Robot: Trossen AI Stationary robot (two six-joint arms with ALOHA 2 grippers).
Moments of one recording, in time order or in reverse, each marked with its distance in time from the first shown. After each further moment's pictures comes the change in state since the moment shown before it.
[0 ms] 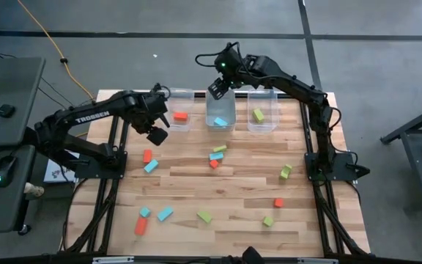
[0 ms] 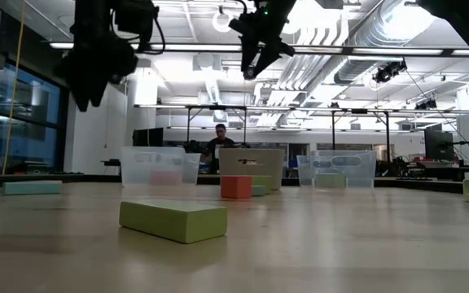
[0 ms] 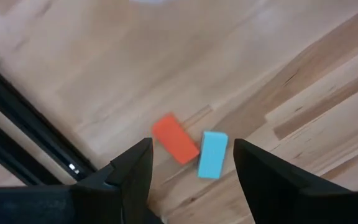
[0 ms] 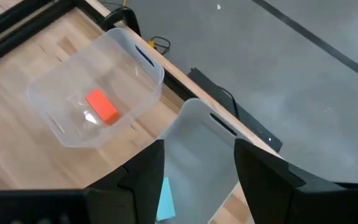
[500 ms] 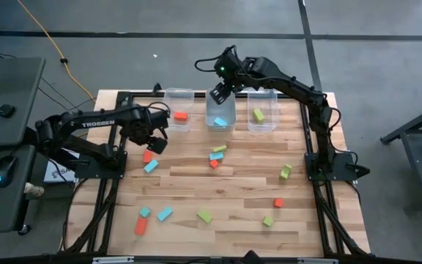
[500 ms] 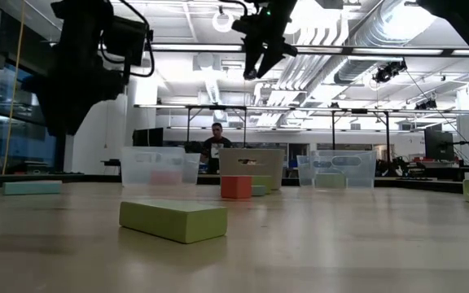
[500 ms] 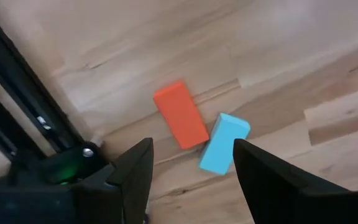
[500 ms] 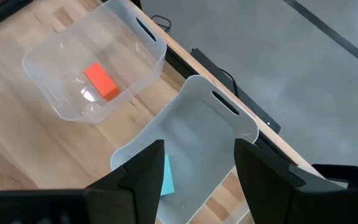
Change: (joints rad) left arm -0.088 0.000 -0.203 0.092 0.000 -0.299; right arm 0.013 0.000 0.000 -0.076 -0.015 -0.006
